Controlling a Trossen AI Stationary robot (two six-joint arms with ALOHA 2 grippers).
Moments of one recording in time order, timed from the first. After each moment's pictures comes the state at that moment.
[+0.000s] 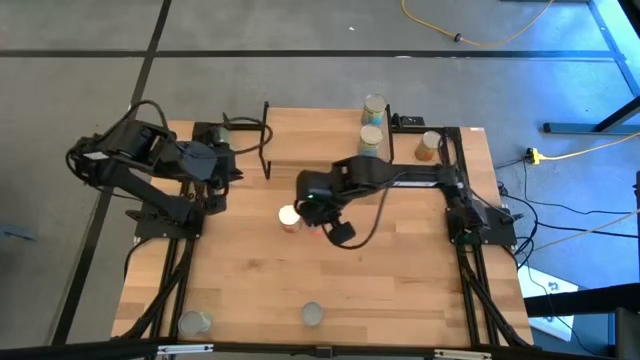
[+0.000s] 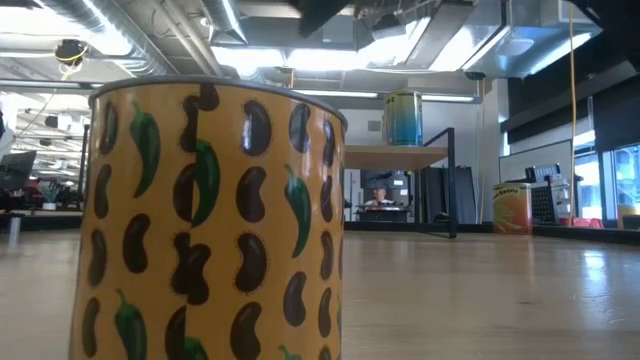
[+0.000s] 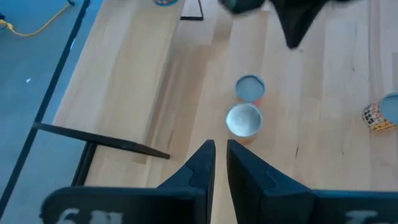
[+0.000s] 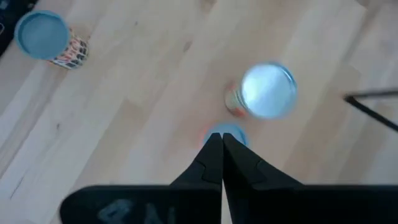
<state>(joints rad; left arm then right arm) -0.20 1.22 1.80 -1.48 -0.38 -0.26 0.08 2.14 2.33 -1.33 -0.09 -0.45</state>
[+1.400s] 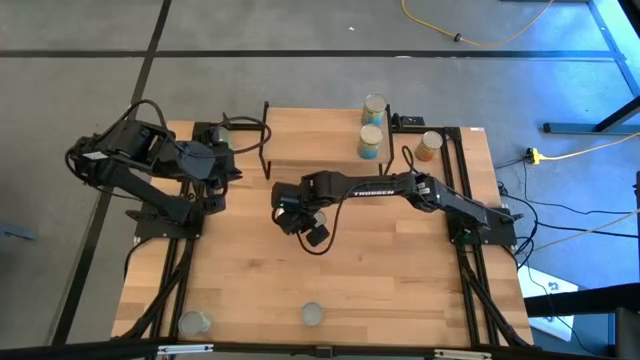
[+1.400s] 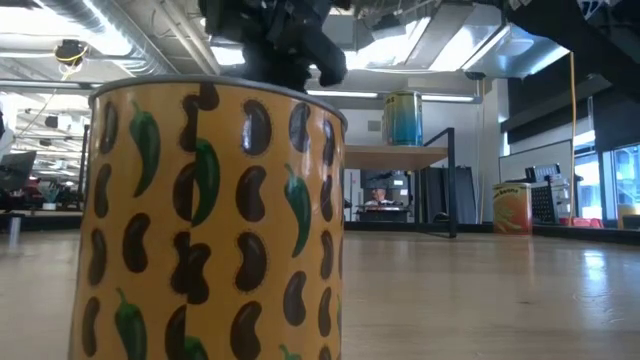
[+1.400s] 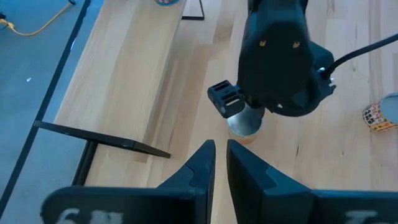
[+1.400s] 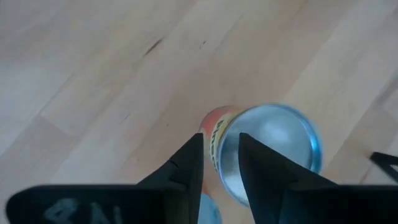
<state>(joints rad) -0.20 1.22 1.80 -1.49 -0.38 -0.26 0.04 2.39 2.33 -1.10 -0.12 -0.64</state>
